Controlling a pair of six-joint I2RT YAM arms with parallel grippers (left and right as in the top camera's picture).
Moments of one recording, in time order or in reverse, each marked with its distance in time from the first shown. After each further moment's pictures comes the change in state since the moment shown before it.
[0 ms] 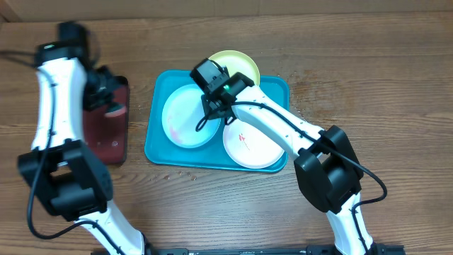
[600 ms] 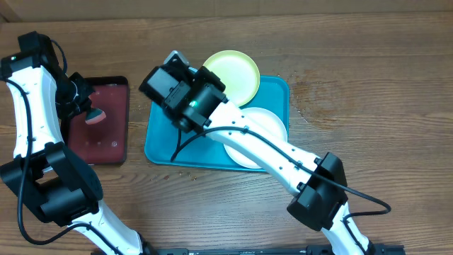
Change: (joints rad) left arm 0.121 0.000 0.000 -0.007 0.031 0.000; right arm 0.207 0.002 0.334 -0.218 0.596 -0.454
